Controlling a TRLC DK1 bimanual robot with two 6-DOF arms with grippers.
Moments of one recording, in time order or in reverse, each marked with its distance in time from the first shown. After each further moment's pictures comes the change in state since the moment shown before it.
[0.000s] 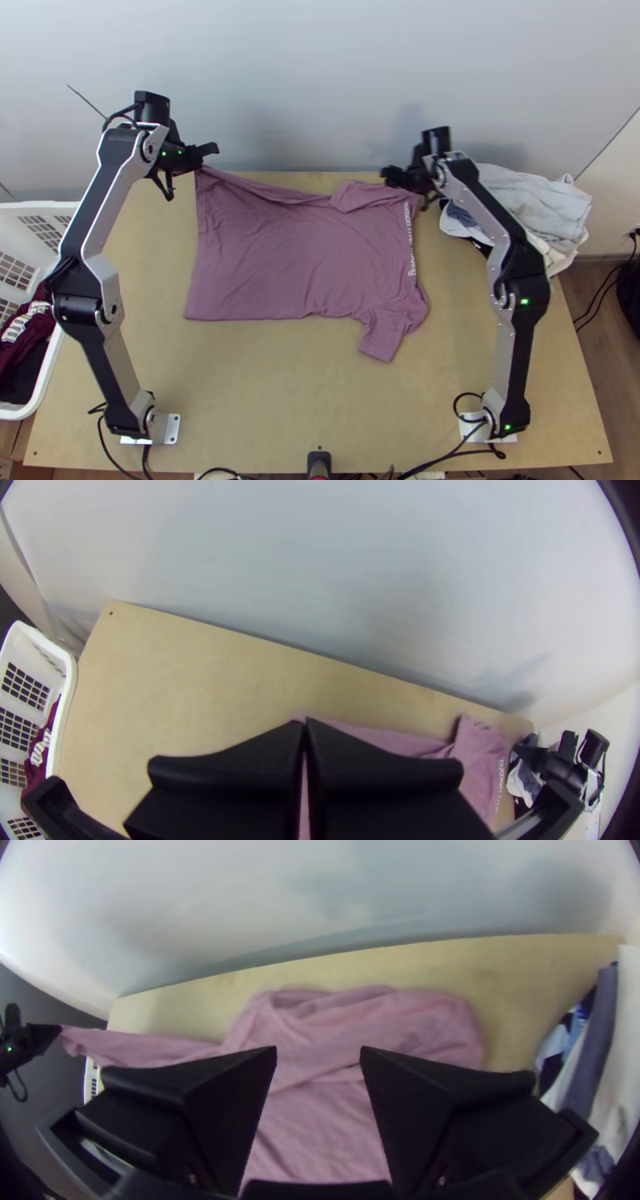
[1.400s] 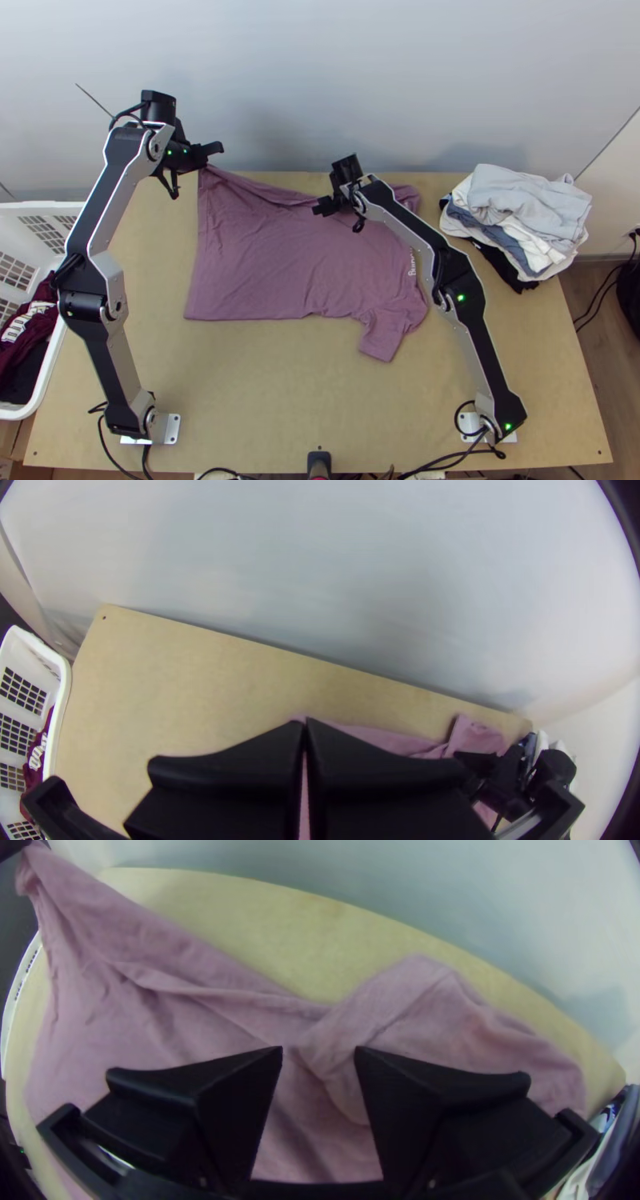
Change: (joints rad) left arm -0.013 0.028 0.034 0.000 -0.001 -0.001; right arm 0.292 0.257 0.207 0.056 0.267 -0.289
